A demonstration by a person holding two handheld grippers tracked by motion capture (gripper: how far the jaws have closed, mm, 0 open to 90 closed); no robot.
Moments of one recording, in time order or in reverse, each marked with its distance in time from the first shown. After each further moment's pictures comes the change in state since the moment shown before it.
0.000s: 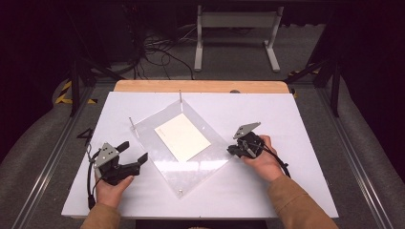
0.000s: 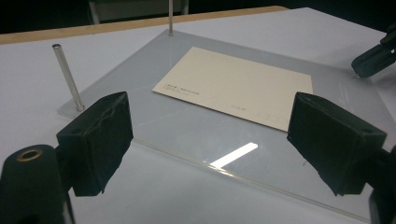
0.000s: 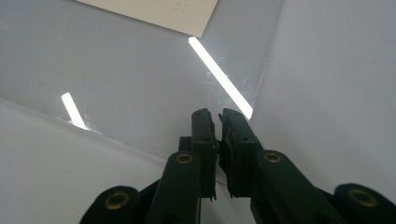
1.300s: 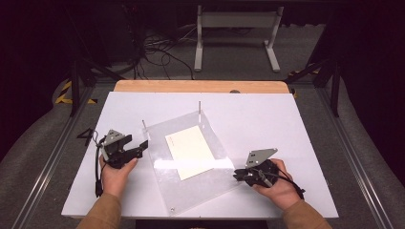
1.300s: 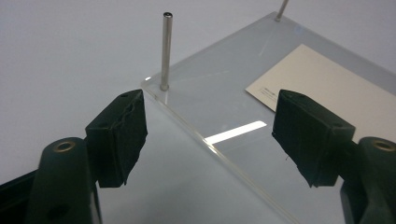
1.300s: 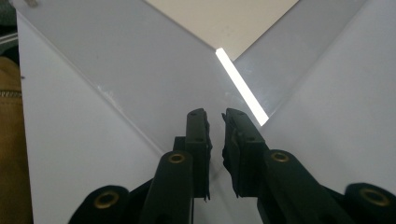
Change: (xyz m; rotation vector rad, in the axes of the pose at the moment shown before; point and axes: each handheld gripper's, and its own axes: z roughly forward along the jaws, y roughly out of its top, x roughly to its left) left arm 0.026 0.021 0.048 0.164 0.100 -0.100; right arm 0.061 -0.043 -0.050 -0.083 0.097 -0.077
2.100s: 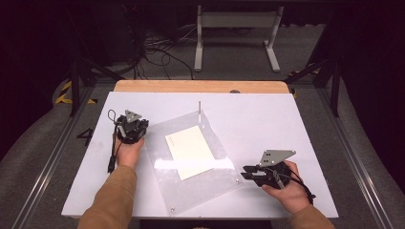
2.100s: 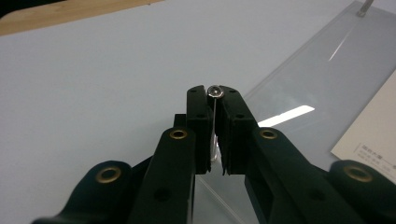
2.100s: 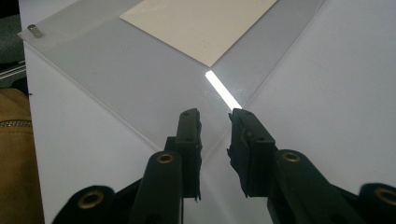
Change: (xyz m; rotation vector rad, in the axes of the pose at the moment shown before) left arm 0.011 0.036 0.059 0.062 0.138 0.060; right arm -0.002 -0.019 -0.023 -0.097 -0.041 0.065
